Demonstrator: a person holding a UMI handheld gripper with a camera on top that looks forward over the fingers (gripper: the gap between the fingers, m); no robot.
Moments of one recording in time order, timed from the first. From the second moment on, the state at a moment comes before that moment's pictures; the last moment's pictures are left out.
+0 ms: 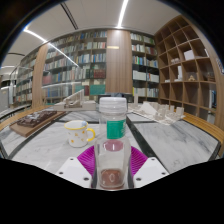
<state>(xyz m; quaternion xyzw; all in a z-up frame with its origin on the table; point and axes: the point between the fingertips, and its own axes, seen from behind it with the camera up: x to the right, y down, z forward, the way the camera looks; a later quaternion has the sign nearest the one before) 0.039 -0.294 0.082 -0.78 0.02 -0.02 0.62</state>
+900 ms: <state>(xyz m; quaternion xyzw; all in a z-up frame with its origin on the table) -0.021 -0.079 0.289 -0.23 -0.55 -0.67 0.44</state>
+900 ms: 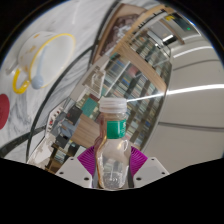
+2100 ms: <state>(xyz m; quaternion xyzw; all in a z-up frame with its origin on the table) 0.046 -0.116 0.102 -0.79 -0.04 0.01 0.61</state>
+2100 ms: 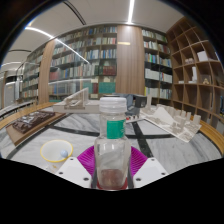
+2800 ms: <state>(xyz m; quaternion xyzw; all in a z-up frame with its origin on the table) 0.051 -0.231 0.094 -0.84 0.01 -0.02 0.54</state>
